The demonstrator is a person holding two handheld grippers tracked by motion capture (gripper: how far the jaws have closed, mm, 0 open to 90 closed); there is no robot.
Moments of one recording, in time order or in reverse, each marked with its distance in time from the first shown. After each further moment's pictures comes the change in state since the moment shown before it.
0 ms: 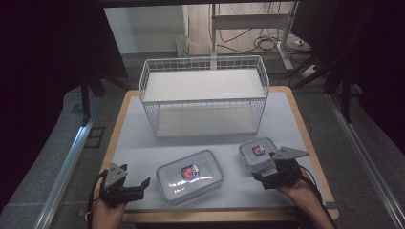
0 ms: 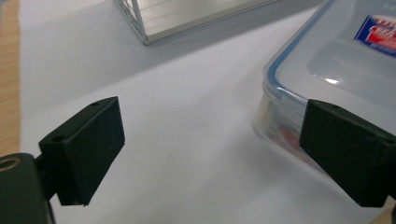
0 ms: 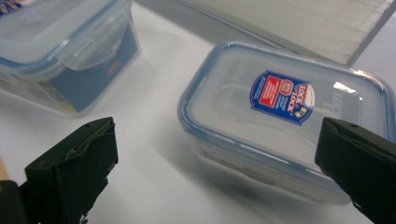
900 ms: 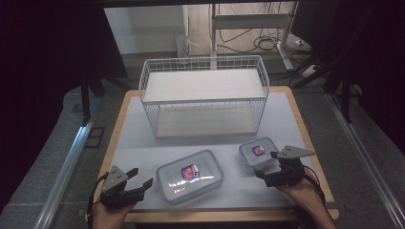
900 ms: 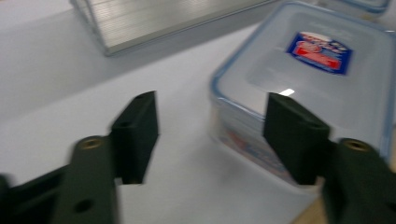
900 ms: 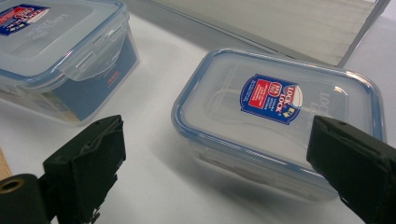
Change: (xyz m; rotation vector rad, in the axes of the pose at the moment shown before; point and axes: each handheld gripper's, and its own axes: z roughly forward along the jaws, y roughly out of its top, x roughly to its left) left arm -0.016 0.004 -0.013 -0.033 -0.133 0.007; right arm -0.007 -0.002 -0.006 -0.048 0.024 0.042
